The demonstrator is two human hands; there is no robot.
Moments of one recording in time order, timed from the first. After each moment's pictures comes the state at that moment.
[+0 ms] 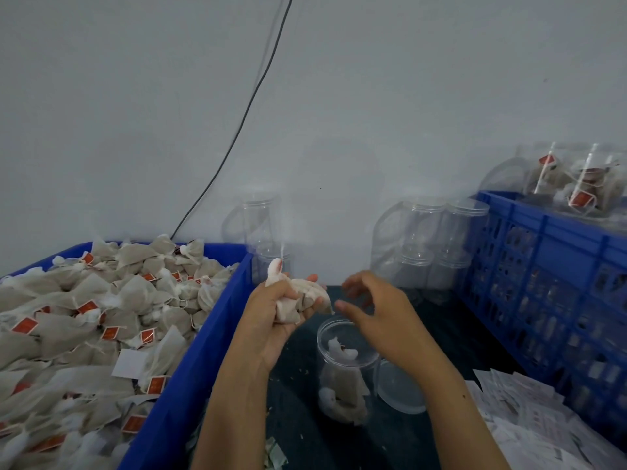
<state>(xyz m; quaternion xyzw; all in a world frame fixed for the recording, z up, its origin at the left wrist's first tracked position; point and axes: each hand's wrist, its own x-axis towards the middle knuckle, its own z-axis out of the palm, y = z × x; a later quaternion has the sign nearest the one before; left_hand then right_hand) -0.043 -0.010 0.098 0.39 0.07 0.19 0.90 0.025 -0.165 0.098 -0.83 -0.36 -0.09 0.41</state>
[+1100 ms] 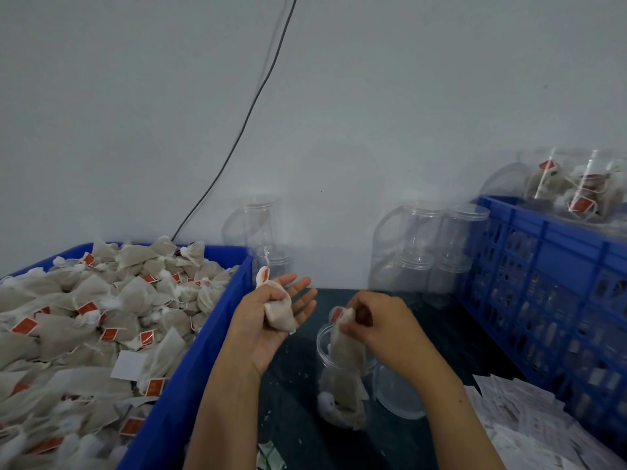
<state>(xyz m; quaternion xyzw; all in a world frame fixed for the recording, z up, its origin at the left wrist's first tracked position) -0.043 -0.001 0.096 0.38 0.09 0.16 0.91 0.030 -0.165 0.092 -0.87 -0.34 -0.07 0.36</state>
